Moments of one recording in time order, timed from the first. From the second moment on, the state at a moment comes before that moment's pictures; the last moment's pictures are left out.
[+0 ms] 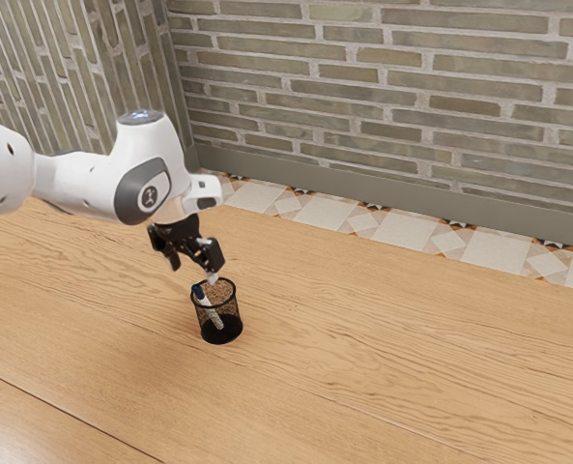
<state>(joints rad) -0.27 0.16 0.29 -2.08 -0.07 2.31 0.12</state>
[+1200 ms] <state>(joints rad) -0.30 0.09 0.30 -2.19 -0.08 2.36 0.19</state>
